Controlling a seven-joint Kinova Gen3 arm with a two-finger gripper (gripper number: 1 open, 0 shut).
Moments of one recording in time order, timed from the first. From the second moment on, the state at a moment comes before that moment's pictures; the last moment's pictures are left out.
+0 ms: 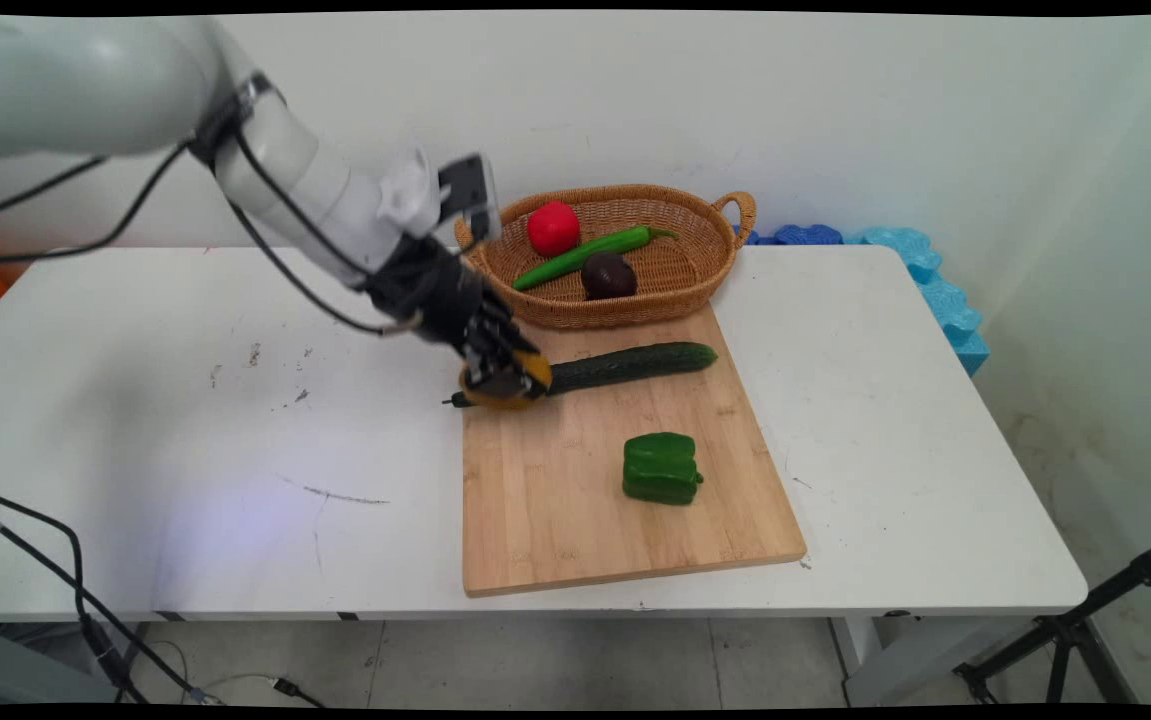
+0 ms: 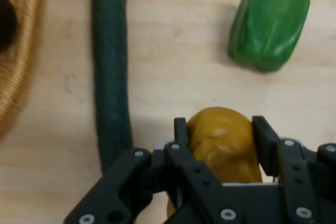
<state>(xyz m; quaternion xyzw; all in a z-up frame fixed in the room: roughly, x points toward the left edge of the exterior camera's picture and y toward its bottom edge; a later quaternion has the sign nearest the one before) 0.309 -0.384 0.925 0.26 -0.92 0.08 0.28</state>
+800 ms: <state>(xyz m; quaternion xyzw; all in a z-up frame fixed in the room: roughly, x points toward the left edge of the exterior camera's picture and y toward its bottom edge) 0.276 -0.376 0.844 0.28 -0.92 0.07 0.27</state>
